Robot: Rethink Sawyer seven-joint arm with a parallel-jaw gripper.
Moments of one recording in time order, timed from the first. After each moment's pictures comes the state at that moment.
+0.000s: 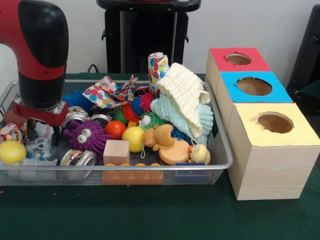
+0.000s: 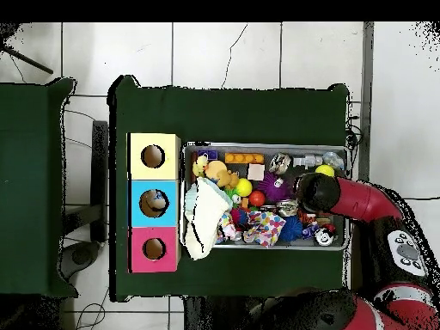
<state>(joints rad) -0.59 -0.35 0.01 1.34 -0.37 0.52 1.64</state>
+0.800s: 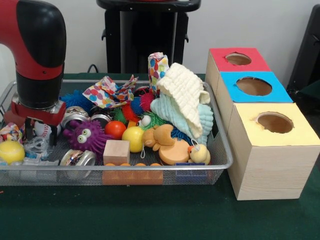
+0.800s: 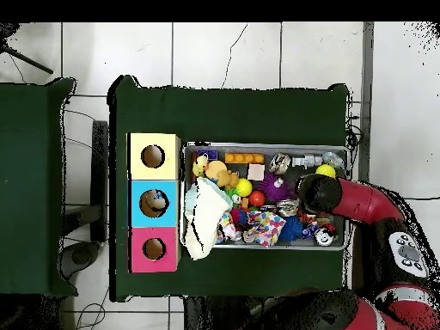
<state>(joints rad) -0.59 -0.35 0.00 1.34 -0.37 0.52 1.64</state>
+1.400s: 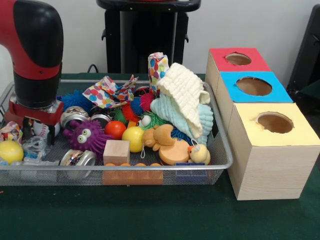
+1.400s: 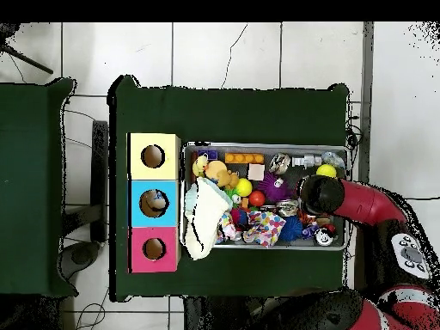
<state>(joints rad) -0.60 -0.35 0.00 1.34 -0.37 0.52 1.64</state>
